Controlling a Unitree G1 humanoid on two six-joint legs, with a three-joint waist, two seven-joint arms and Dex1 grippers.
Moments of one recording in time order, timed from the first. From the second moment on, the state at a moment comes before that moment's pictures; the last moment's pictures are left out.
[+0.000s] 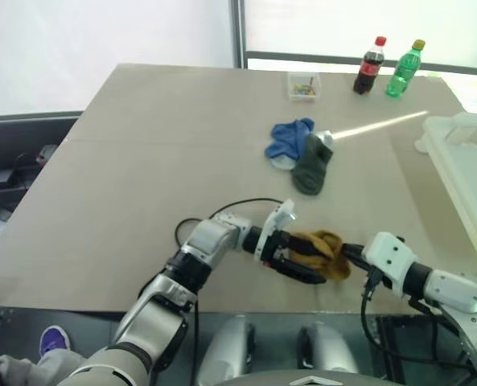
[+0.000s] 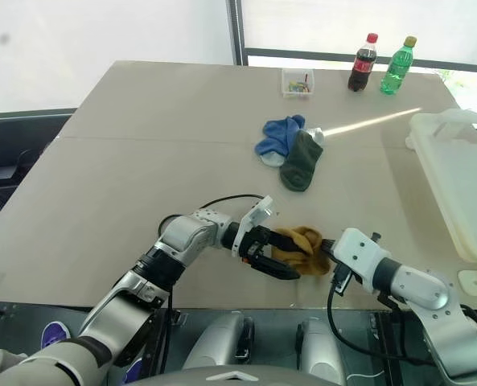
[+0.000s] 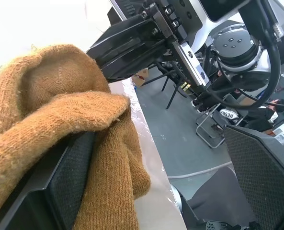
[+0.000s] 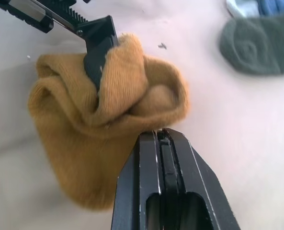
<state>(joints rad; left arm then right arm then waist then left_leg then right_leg) -0.62 0.27 -0.43 0.29 -0.44 0.69 -1.40 0.26 -0.67 -0.05 -0.64 0.16 0.39 0.72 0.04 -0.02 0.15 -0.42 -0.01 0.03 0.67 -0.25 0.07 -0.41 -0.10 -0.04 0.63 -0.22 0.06</state>
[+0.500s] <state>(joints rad) -0.55 0.28 -0.37 0.22 -0.44 0.66 -1.35 0.06 -0.53 0.11 -0.55 0.25 0.45 0.65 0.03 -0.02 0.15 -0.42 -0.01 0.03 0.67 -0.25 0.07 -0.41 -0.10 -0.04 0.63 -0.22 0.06</state>
